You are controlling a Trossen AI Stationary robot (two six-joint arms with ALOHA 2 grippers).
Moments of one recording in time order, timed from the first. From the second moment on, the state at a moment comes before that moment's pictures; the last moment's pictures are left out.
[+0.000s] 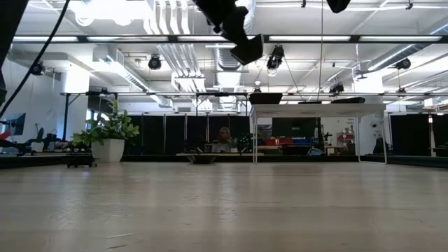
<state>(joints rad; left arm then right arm) 0.16 1.75 1.73 -0.56 -0.38 0.36 0.34 1.03 0.91 -0.18 0.39 0.33</state>
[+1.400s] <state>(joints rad) 0.31 1.94 1.76 -0.34 -0.24 0.42 0.34 1.03 0.91 -0.18 0.39 0.34</state>
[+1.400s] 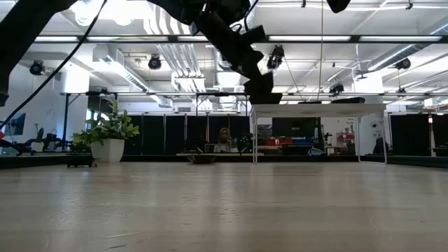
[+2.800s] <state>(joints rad) -0.19 1.58 1.74 -1.25 -0.86 -0.25 0.34 1.02 0.91 -0.21 0.40 0.31</state>
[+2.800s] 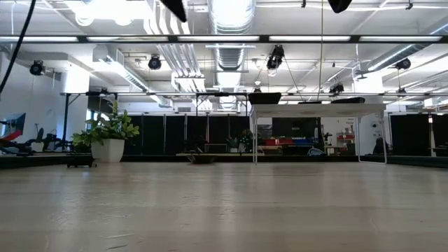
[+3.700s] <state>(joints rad) -0.34 1.22 0.97 -1.40 -0.78 -1.29 0.24 1.14 0.91 -0.18 0.39 0.33</state>
